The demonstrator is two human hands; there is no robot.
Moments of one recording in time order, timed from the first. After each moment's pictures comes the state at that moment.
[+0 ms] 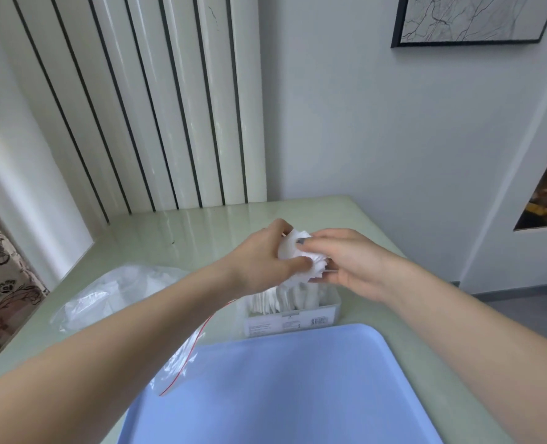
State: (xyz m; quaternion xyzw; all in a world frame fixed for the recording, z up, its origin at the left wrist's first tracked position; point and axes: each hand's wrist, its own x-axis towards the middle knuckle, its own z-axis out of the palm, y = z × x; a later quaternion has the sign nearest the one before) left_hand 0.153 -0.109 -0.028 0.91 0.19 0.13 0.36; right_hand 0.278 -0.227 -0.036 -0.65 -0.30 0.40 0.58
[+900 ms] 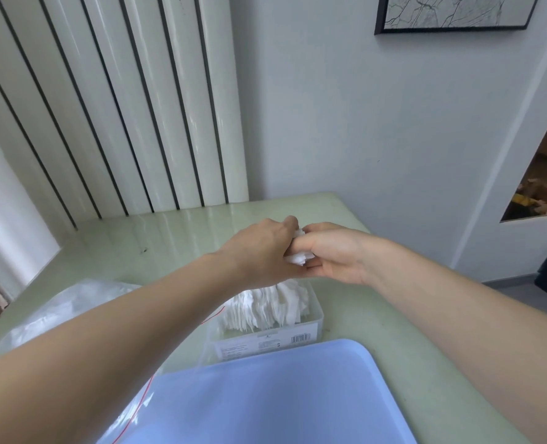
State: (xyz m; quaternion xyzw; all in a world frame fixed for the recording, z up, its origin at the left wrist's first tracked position) left_hand 0.226 -0.092 -0.038 0.98 0.12 0.12 0.07; right_hand 0.324 -0.202 -0.033 -0.67 -0.33 0.44 0.50
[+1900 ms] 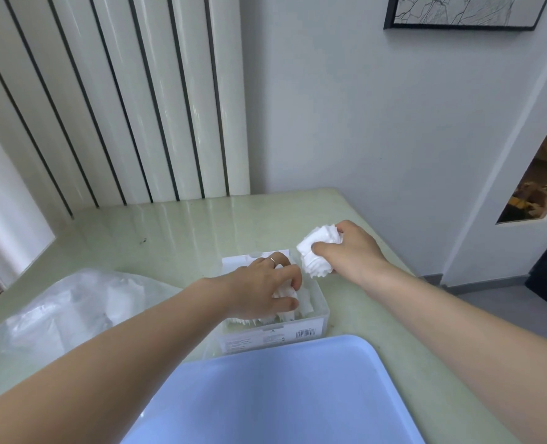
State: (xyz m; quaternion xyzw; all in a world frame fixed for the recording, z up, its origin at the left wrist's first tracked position) left_hand 0.207 -0.069 -0.102 0.99 0.05 -0.04 0.15; right_hand 0.335 -0.209 -0.069 -0.86 -0.25 0.13 0.44
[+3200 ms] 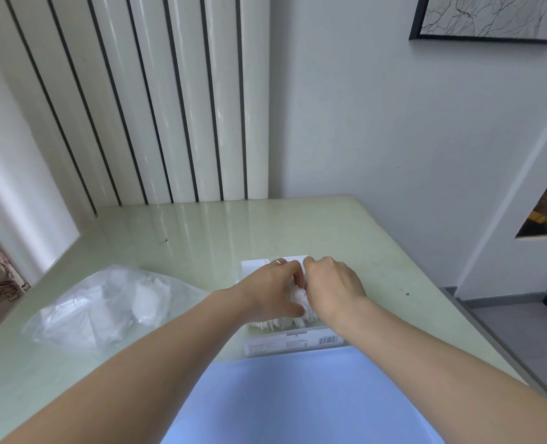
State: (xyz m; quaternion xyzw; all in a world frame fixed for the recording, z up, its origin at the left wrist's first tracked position) left_hand 0.198 -0.060 -0.109 0.96 0.15 0.04 0.24; right_hand 0.281 -0.169 -0.091 -0.90 -0.43 -0.03 0.03
